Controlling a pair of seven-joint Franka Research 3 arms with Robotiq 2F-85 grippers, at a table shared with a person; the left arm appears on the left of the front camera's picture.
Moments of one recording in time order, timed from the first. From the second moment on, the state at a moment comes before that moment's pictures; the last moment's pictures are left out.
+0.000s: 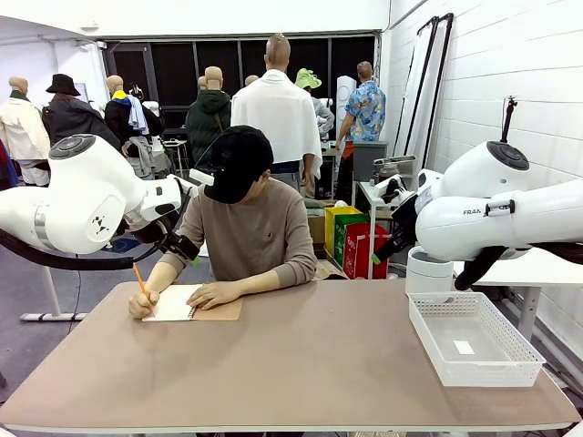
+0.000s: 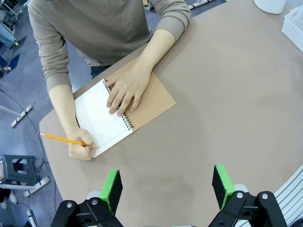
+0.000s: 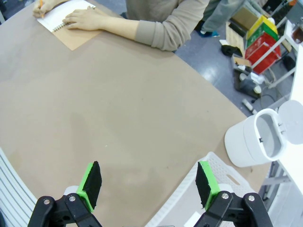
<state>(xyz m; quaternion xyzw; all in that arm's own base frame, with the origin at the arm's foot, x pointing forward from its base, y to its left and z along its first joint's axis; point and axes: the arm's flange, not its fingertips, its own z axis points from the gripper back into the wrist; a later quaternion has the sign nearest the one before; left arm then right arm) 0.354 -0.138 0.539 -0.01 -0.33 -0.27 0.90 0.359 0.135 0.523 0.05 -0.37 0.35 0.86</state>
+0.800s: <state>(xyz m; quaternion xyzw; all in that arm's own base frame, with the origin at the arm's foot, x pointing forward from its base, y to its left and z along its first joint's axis) 0.354 -0.138 0.539 -0.01 -0.33 -0.27 0.90 0.359 0.135 0.523 0.05 -0.37 0.35 0.86</state>
